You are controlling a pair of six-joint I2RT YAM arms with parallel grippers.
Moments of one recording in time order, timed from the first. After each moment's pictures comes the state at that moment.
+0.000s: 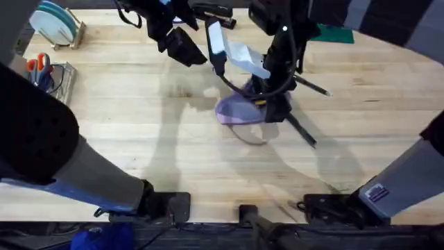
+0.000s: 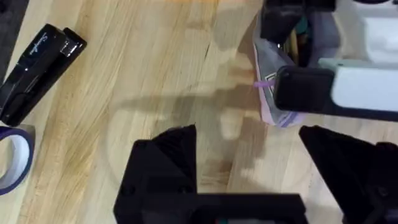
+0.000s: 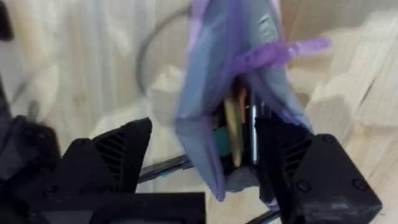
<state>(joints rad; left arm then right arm) -0.04 1.76 1.72 -1.32 0.66 1.18 0.53 1.90 1.58 -1.34 -0.21 -1.15</state>
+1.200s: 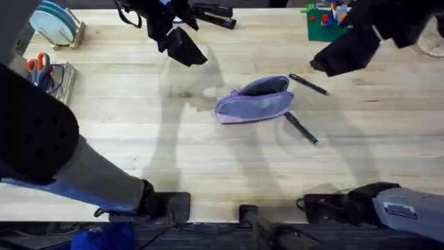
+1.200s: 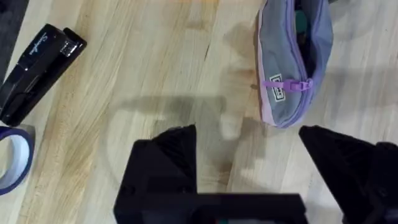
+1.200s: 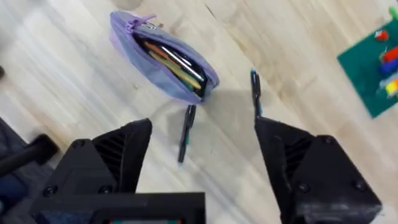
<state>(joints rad) -0.04 1.76 1.72 -1.32 0.66 1.18 0.26 1.39 1.72 -1.43 -0.22 -0.56</state>
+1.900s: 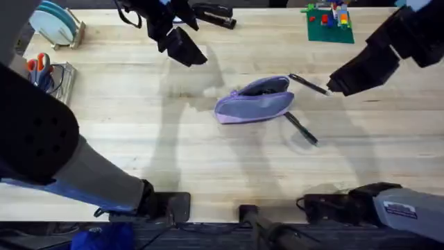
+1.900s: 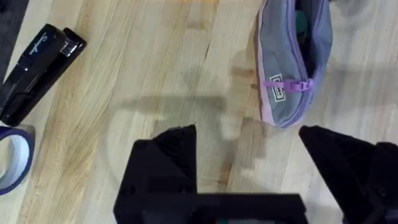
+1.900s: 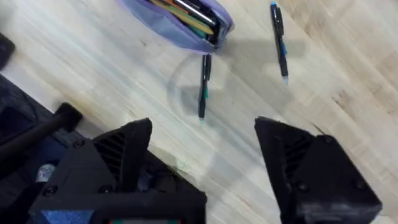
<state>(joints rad) -0.04 1.76 1.72 -1.32 0.66 1.18 0.21 1.38 1.72 -1.63 -0.17 -0.48</state>
